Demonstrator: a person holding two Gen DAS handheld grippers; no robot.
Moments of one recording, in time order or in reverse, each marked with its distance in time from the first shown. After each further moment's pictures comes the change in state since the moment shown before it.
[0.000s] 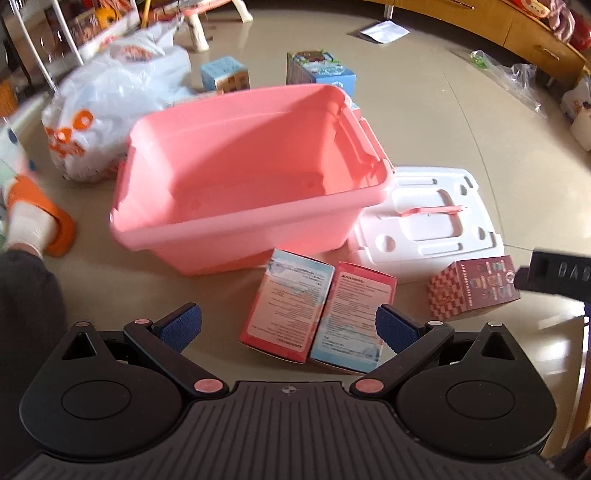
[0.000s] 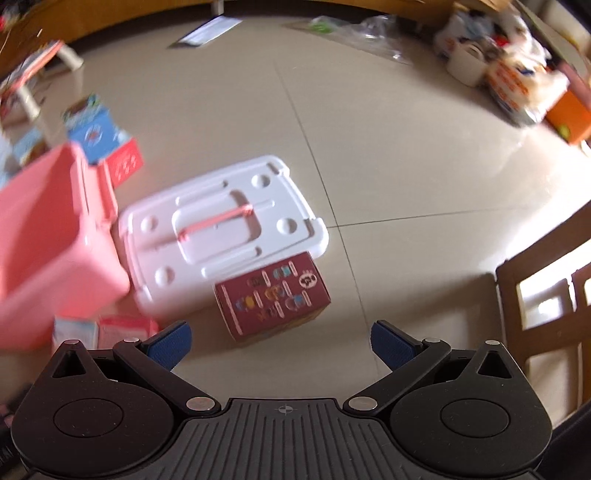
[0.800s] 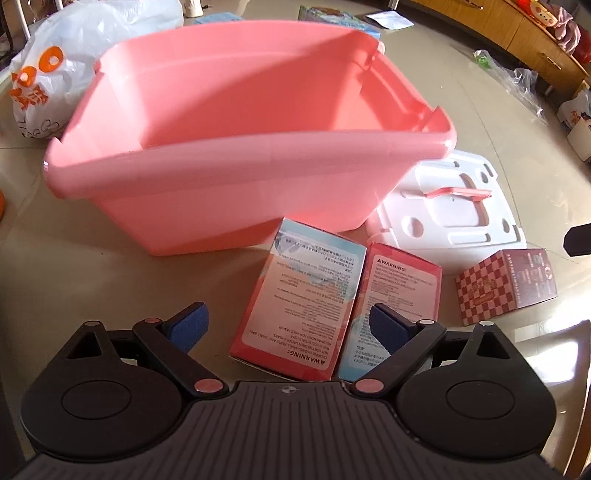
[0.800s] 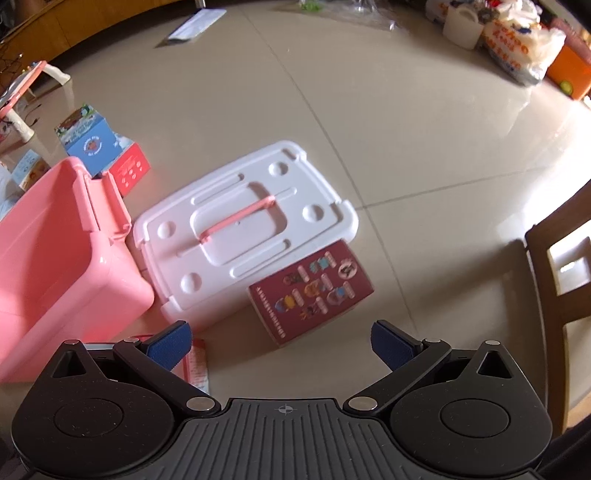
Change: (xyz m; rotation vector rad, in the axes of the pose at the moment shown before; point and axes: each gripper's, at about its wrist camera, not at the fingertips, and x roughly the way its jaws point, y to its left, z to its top) left arm 0.107 0.029 -0.014 -0.025 0.024 -0.124; right arm 0.023 0.026 -0.002 -0.034 0.023 0.140
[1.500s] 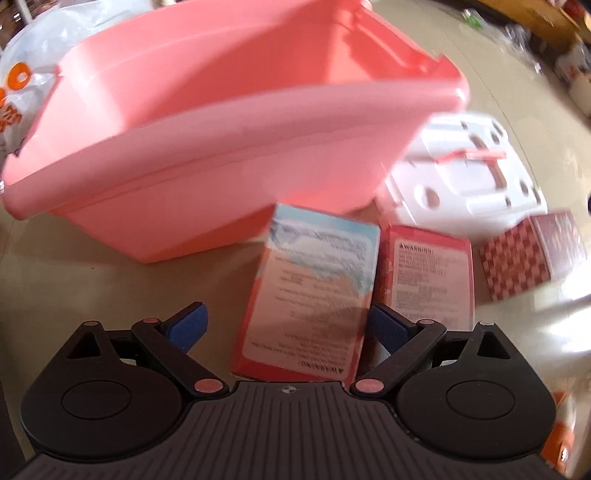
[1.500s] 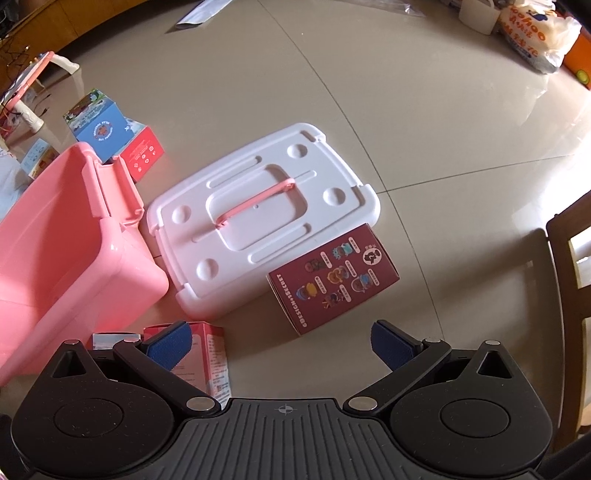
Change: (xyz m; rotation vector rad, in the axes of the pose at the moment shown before) left arm 0.026 -0.013 -0.005 0.124 0.061 0.049; right arm 0.013 -0.003 0.004 0.120 0.052 0.019
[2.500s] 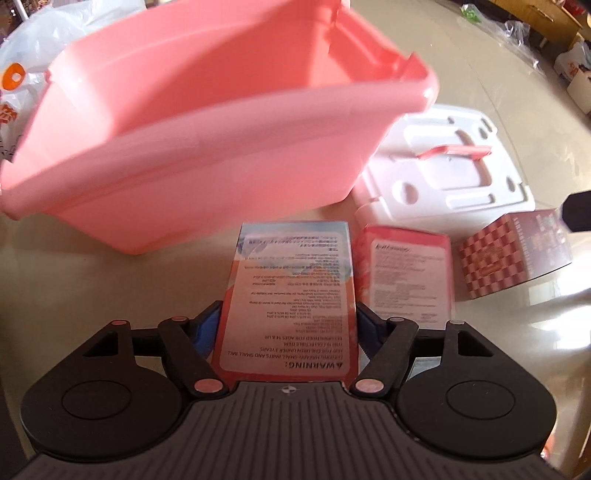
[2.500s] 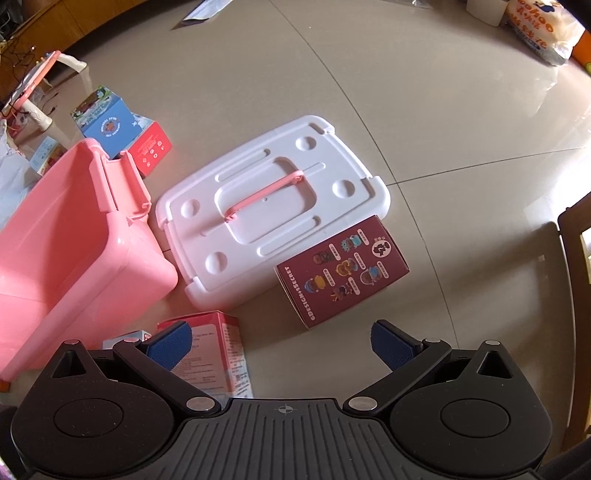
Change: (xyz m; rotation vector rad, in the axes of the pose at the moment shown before) left arm -0.030 -0.011 0.005 -0.052 0.027 -0.007; right arm -0.001 -0.003 -0.001 0.016 0.010 0.039
